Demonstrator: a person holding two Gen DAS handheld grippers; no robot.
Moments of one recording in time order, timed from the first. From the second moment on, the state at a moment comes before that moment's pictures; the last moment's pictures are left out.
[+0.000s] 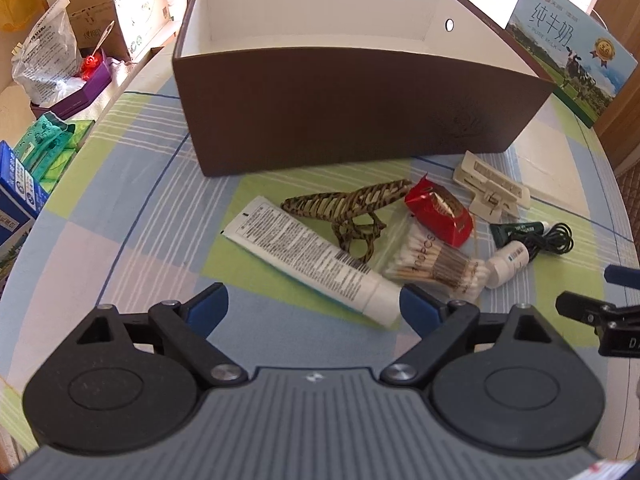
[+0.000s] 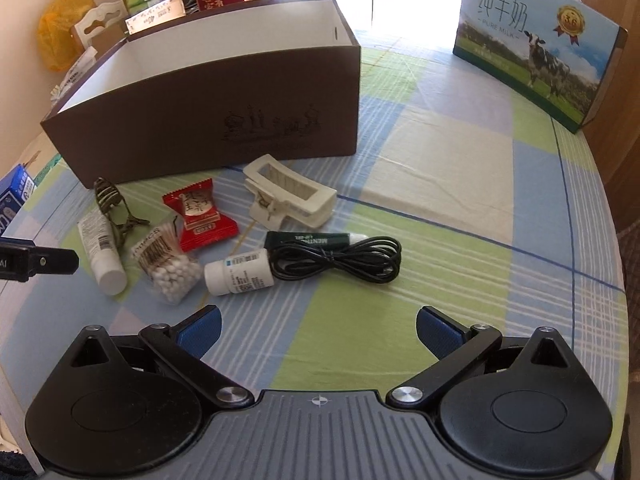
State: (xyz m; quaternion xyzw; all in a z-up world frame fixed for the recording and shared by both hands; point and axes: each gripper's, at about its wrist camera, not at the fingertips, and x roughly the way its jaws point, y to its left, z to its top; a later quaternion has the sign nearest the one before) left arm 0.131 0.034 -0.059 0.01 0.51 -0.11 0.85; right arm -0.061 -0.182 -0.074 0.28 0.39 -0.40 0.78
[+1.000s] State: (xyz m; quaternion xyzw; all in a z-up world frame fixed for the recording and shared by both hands) left arm 0.163 0.092 -0.088 0.04 0.51 -0.06 0.85; right arm -0.067 -0.211 -0.089 0.30 0.36 -0.43 0.77
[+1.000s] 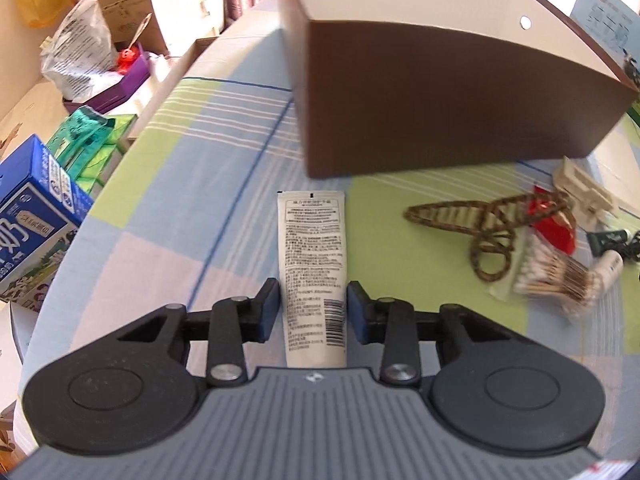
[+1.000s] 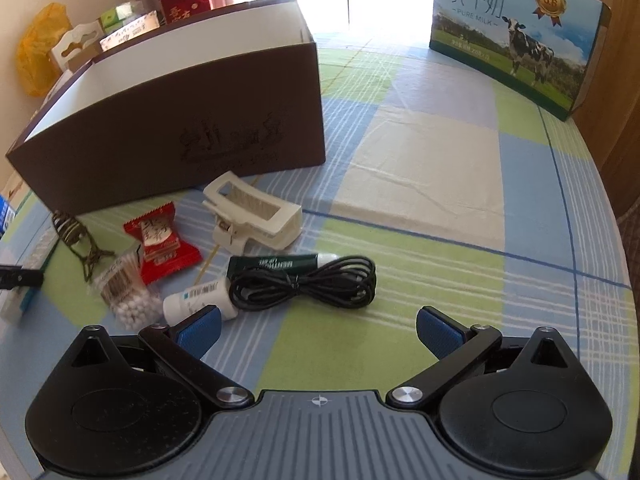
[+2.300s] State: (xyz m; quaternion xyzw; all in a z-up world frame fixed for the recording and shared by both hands) left arm 0.150 0.087 -0.086 0.06 0.52 -0.08 0.85; right arm -0.066 -0.194 -0.120 0.25 0.39 -0.42 0.78
